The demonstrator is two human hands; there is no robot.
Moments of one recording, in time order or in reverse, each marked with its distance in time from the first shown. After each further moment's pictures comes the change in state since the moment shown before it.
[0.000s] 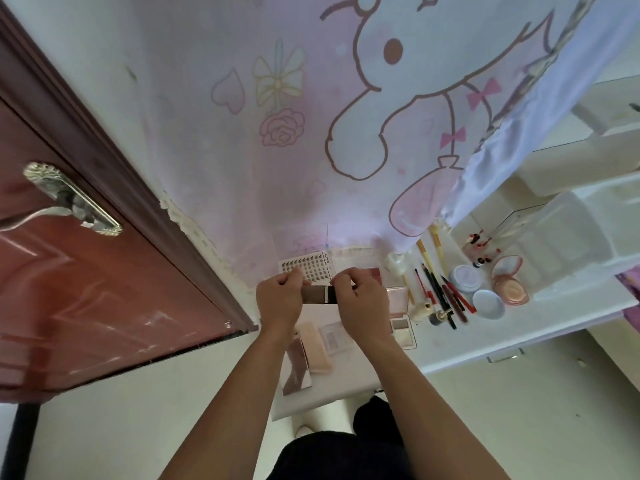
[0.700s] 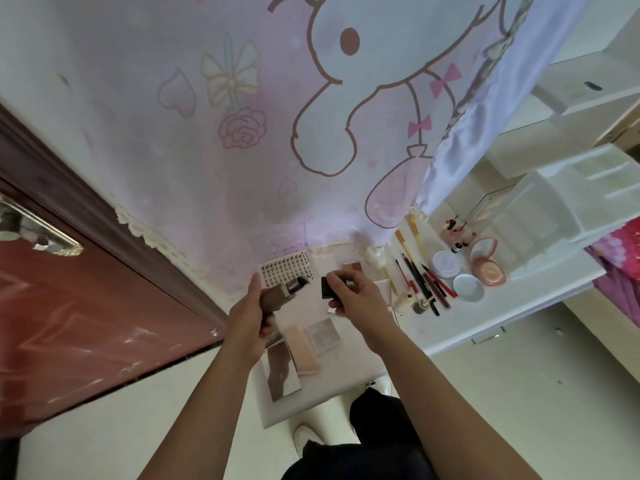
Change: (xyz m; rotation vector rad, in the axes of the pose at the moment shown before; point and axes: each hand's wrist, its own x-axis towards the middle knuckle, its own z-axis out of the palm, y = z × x) left_hand 0.033 -0.042 -0.021 -0.271 -0.260 -0.360; right_hand 0.008 0.027 -0.029 0.490 -0.183 0.301
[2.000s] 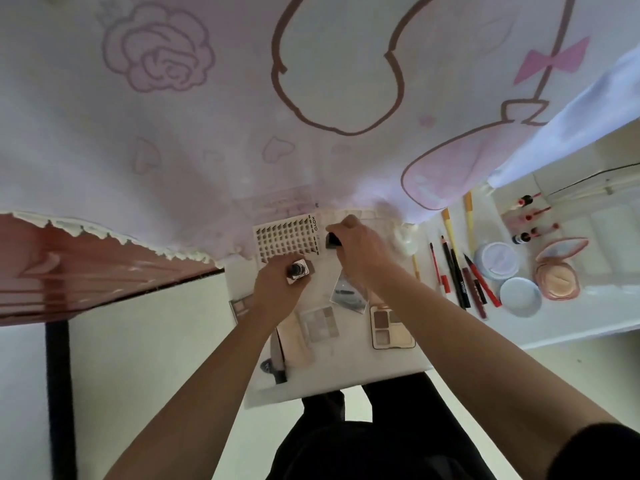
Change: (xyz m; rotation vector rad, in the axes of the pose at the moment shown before) left_hand 0.104 -0.041 0.055 1.001 0.090 0.364; right_hand 0.200 0.027 -0.014 -1.333 -0.332 -0.334
